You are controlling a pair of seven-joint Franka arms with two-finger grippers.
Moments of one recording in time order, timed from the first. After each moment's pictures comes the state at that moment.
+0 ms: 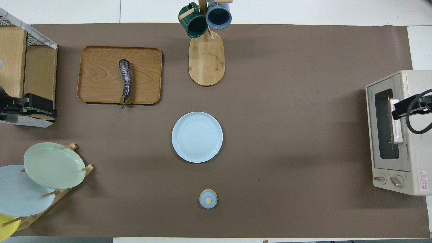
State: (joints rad) left arm -0.02 -0.04 -0.05 -1.64 -0.02 1.52 -0.10; right arm -0.12 0.04 0.03 -1.54 -0.05 1.42 -0.12
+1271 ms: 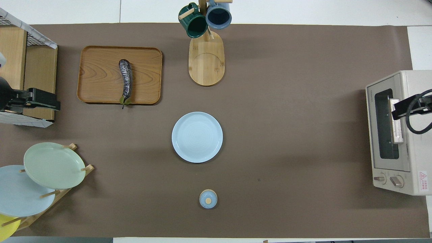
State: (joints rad) left arm -0.02 -0.03 -0.05 -1.65 -0.04 1.62 -0.03; right arm -0.12 0.04 0.03 -1.54 -0.05 1.42 -0.12
